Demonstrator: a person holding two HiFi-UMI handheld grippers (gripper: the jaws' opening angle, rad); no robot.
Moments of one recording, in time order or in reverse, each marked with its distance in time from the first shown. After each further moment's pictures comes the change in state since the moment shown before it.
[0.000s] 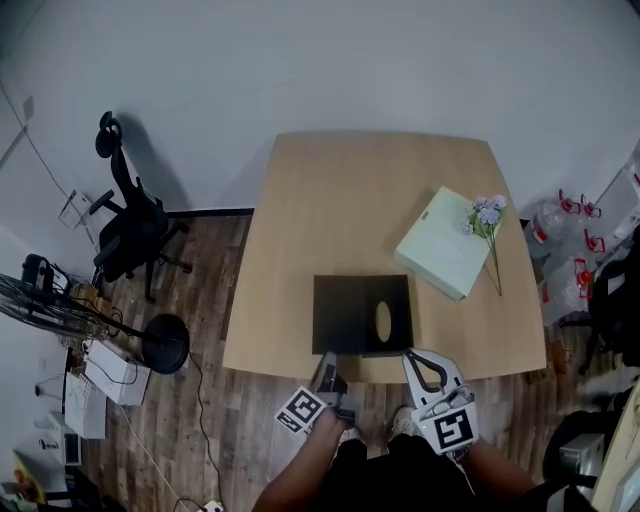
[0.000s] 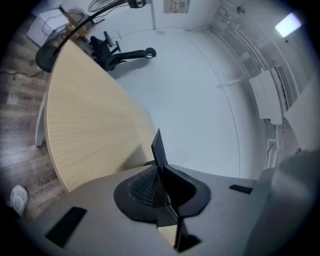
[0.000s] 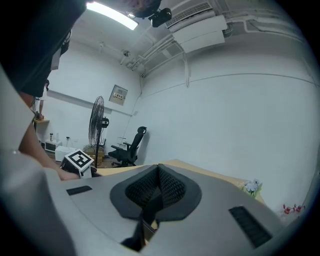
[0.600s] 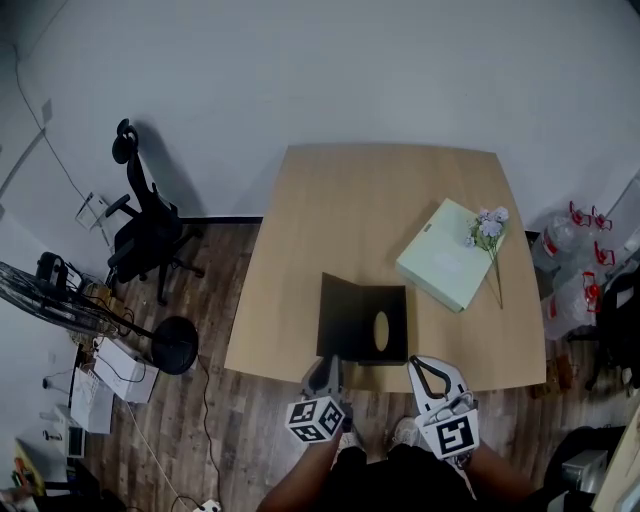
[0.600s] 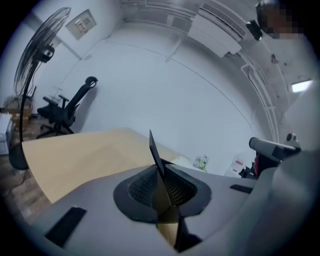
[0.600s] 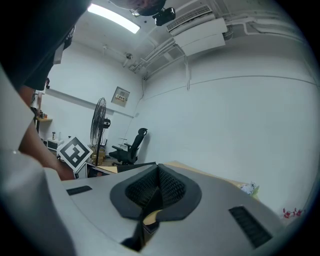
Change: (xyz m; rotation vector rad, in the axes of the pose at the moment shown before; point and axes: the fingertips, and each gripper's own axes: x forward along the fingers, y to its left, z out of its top) left arm 0.000 -0.053 -0.005 0.746 0.018 0.110; right arm -0.018 -0.023 -0.008 0.000 -0.018 0.010
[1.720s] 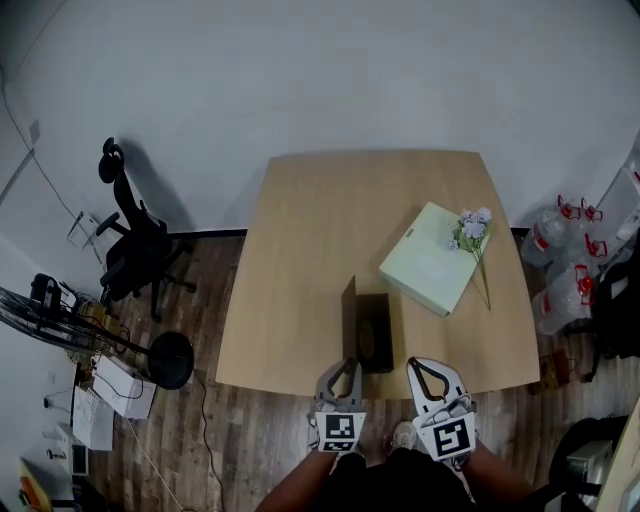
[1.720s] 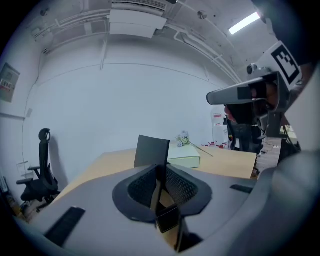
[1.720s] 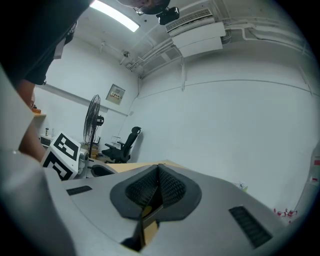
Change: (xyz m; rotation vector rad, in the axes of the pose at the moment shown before) left arm 0.024 -0.089 -0.018 0.693 0.041 -0.134; right arm -0.014 -0.031 -0.010 -0.015 0.023 -0.075
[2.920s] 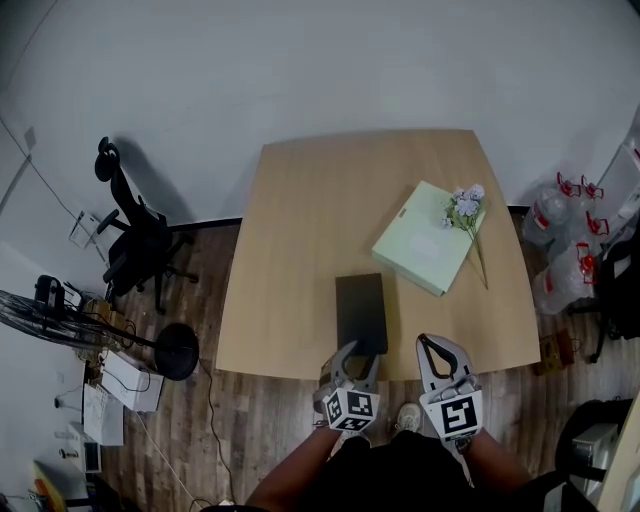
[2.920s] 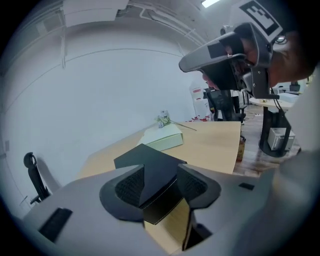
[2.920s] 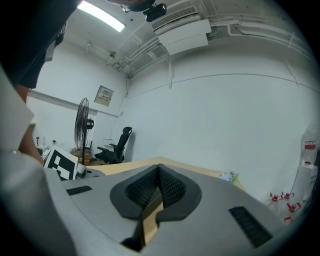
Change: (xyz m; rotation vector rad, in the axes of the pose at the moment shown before) left arm 0.023 -0.053 -0.041 0.251 0.213 -0.133; right arm -0.018 -0.032 -0.019 0.145 0.002 -0.100
